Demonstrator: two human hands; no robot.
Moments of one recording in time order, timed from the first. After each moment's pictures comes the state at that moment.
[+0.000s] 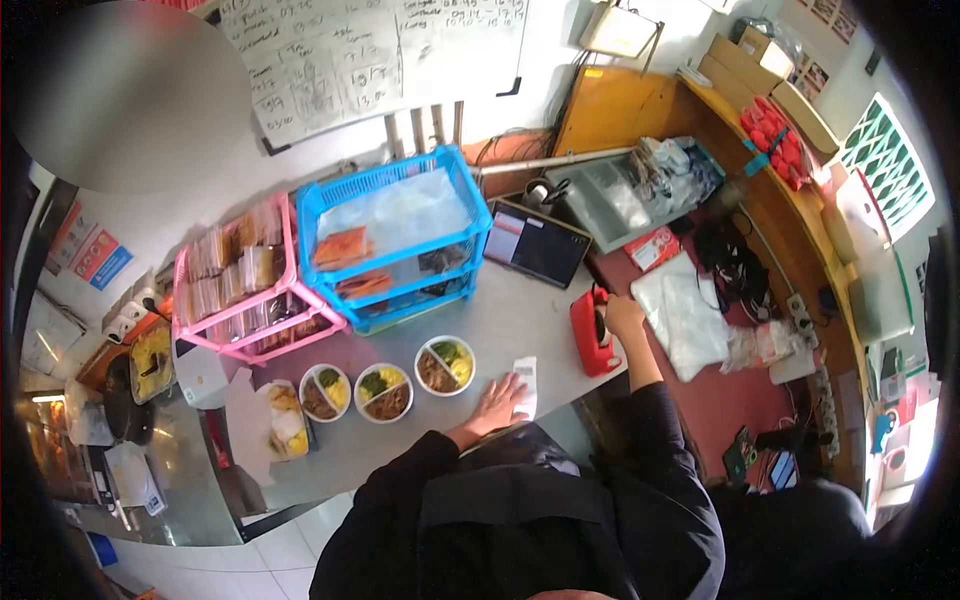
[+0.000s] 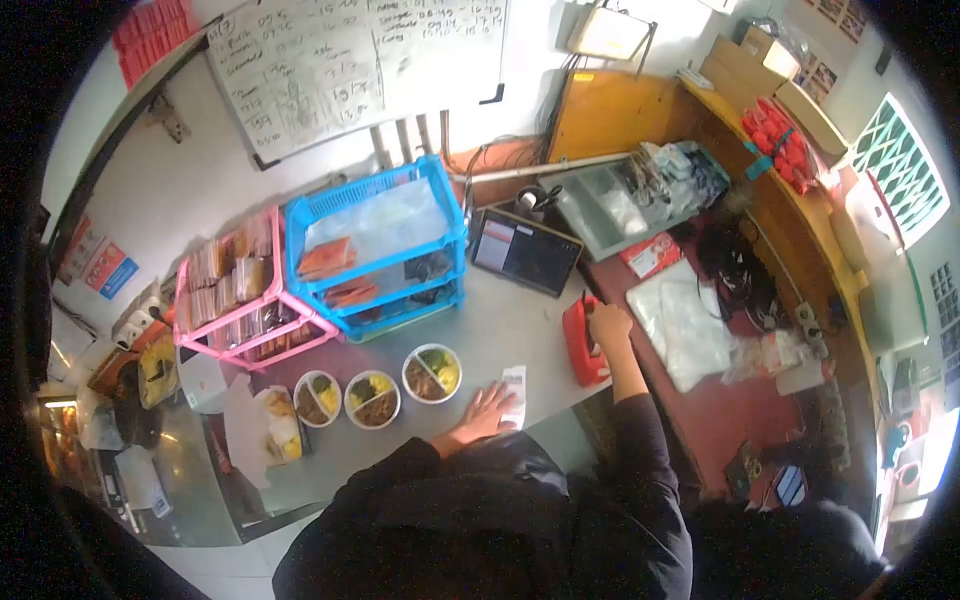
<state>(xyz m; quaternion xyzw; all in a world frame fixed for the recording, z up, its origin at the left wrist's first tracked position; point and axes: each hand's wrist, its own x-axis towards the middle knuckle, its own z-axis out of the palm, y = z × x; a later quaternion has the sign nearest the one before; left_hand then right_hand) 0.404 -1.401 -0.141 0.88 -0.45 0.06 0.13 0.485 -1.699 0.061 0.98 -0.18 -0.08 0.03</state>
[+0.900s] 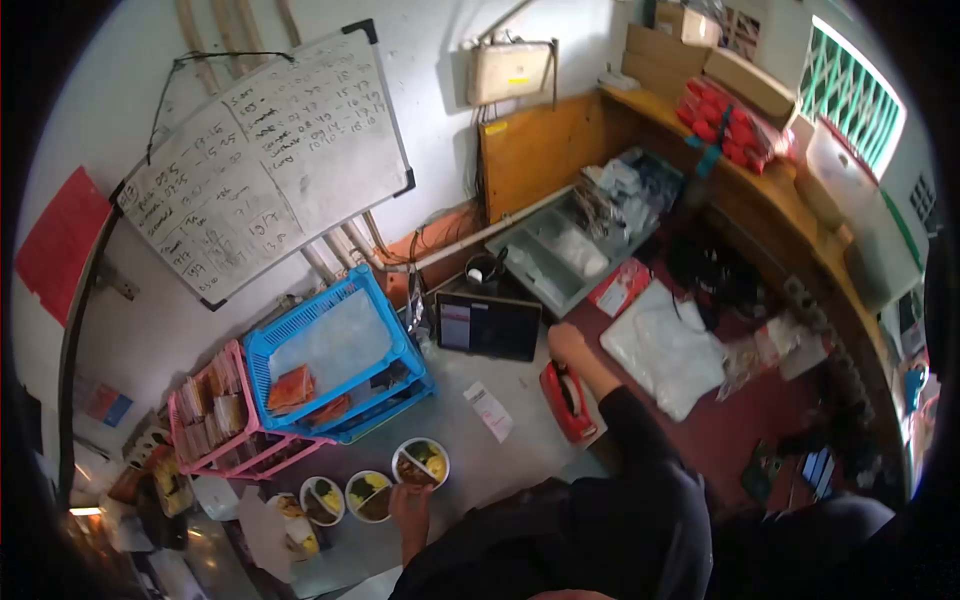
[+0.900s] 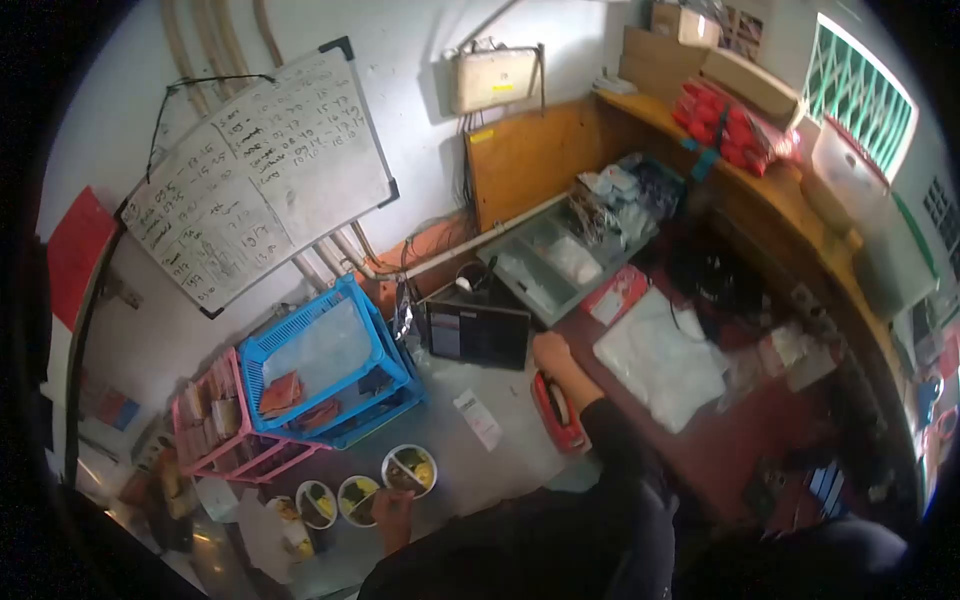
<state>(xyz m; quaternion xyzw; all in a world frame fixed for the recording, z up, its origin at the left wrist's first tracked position) 0.418 -1.323 0.026 0.88 -0.12 0.16 0.43 0.588 -1.747 0.039 0.97 -0.14 -0.16 -0.08</state>
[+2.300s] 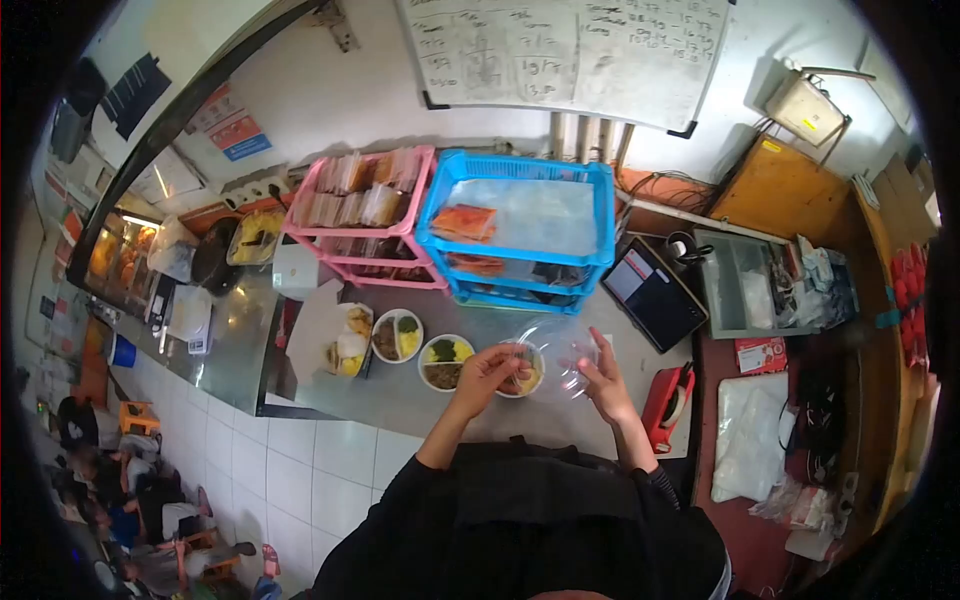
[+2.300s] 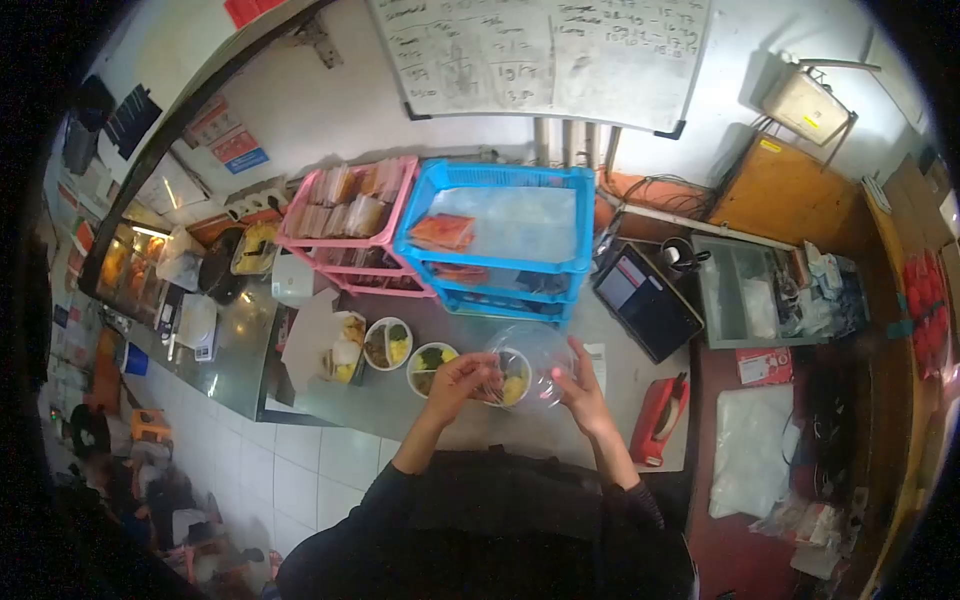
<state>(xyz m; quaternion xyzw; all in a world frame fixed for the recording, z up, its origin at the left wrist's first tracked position) 0.444 -1.315 0.100 0.61 0.05 -0.09 0.79 0.493 -1.544 0.094 0.52 -0.01 -0.24 -0.82</state>
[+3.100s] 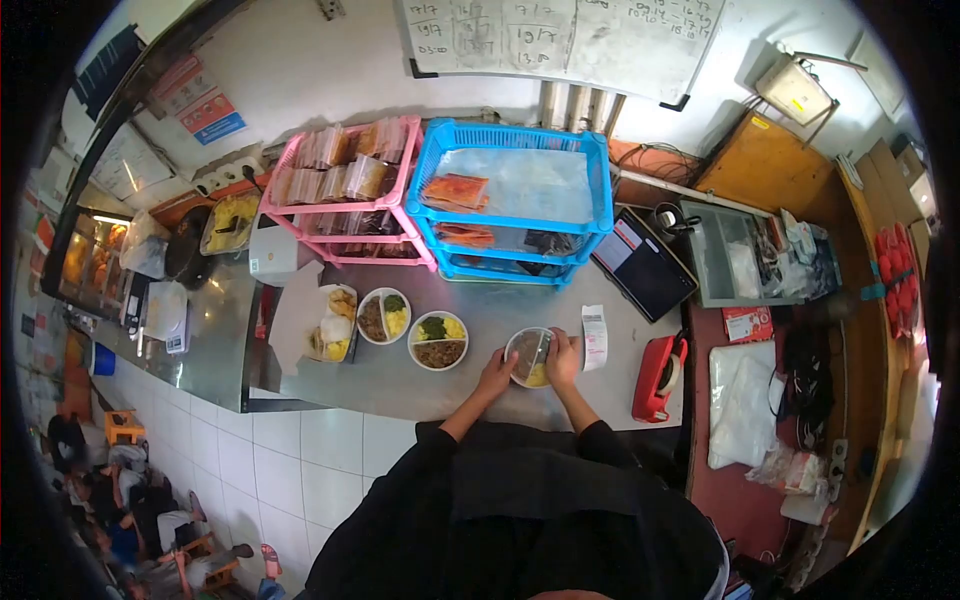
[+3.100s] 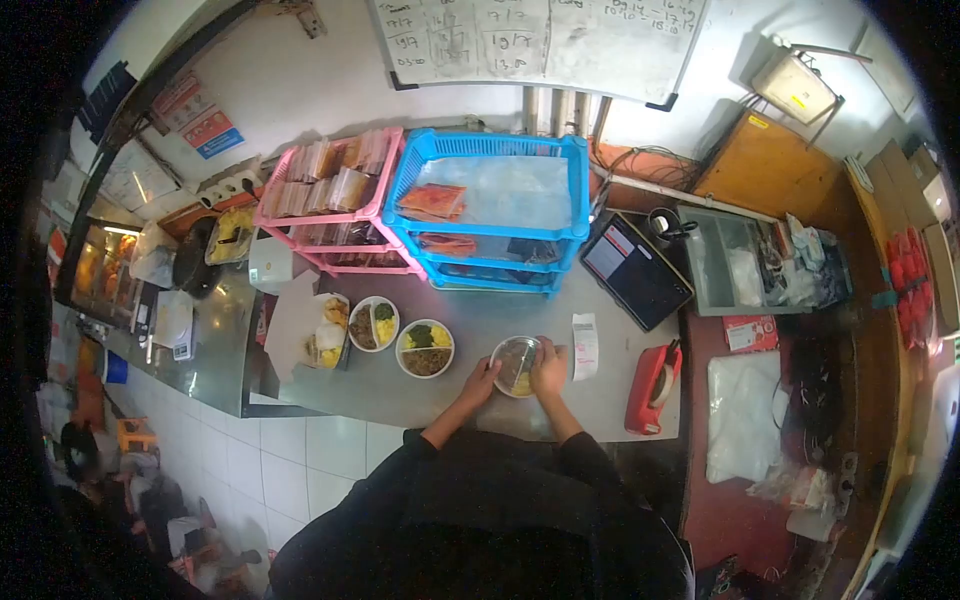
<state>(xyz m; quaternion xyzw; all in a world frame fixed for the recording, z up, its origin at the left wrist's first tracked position) 0.428 -1.335 -0.093 0.76 0.16 -0.11 0.62 0.483 -1.493 -0.085 0.91 -0.02 0.09 -0.42</state>
